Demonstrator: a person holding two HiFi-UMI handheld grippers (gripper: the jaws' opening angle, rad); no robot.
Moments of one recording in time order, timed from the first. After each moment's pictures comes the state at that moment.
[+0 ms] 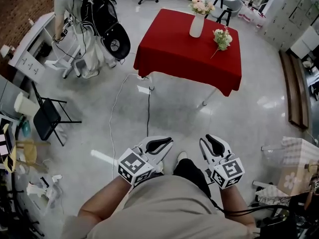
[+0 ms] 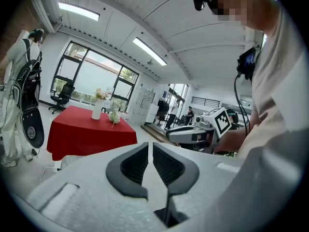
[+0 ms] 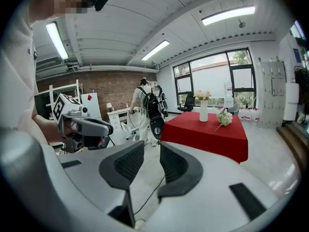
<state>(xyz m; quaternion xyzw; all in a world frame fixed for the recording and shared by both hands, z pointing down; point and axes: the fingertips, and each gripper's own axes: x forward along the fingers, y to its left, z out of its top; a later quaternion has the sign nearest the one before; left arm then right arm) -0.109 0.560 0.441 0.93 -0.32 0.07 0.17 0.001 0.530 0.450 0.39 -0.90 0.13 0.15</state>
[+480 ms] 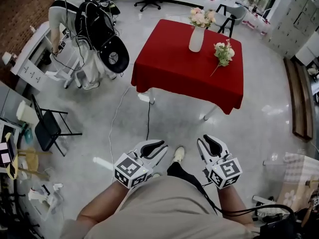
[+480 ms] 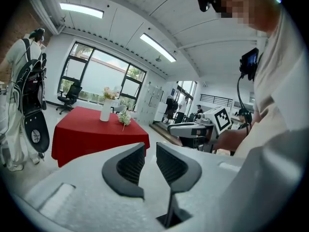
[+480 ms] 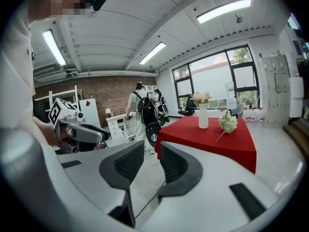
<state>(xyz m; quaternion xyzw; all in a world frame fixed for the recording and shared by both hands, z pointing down) -0.107 0.438 0.453 0.91 -0.36 0.09 0.18 0.013 0.392 0.454 0.38 -0.91 0.13 0.12</state>
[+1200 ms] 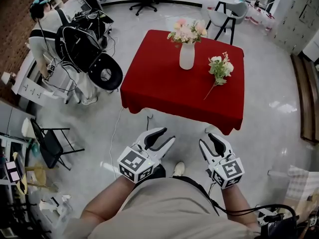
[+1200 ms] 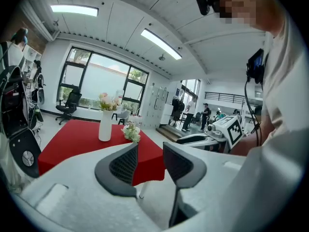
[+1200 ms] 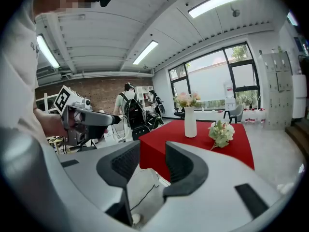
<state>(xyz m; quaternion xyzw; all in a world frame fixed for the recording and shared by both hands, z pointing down) -0.036 0.182 0.422 0.90 -0.39 0.09 0.15 0.083 0.174 0.461 0.38 -0.91 0.13 0.12</state>
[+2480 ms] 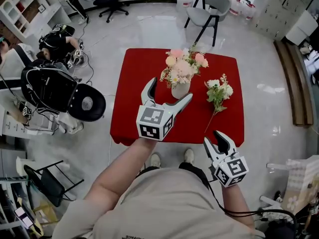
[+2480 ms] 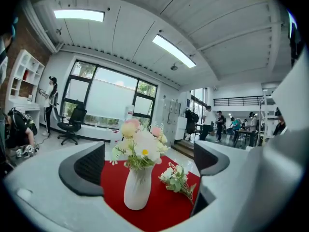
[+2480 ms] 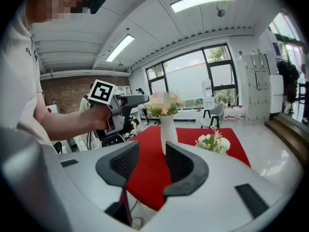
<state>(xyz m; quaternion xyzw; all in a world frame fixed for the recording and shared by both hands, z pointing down) -0.060 -0.220 0.383 0.89 -0.44 0.03 0.09 0.058 -0.051 0.453 0.50 -0.84 0.17 0.11</state>
